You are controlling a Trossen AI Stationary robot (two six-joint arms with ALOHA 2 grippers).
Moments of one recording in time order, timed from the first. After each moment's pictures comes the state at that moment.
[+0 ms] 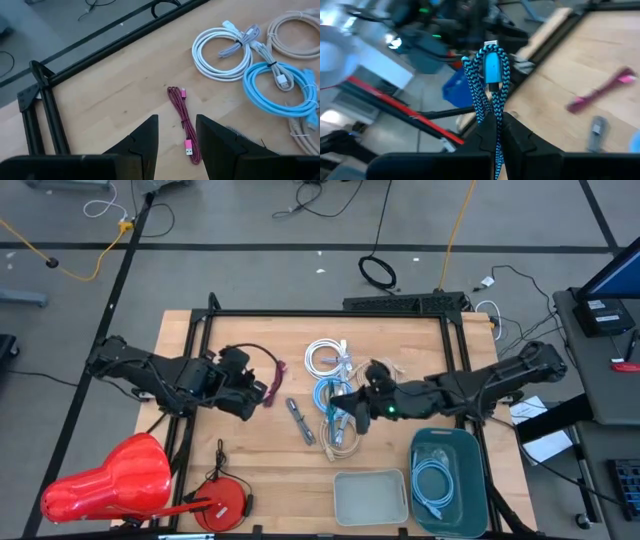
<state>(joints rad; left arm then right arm) -0.29 1.35 1.38 -1.49 -0.73 -1.24 0.34 1.38 1.30 -0.17 0.45 0.95</state>
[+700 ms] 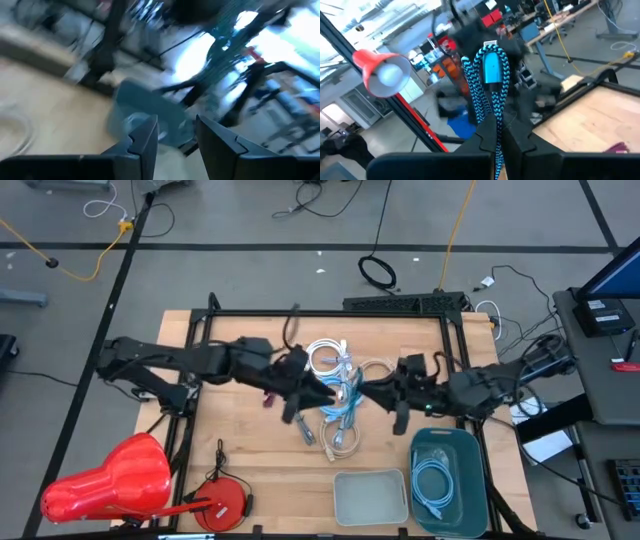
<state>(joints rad) -0.11 1.44 1.38 -0.13 0.14 -0.54 0.44 1.21 1.30 -0.09 0.61 0.60</state>
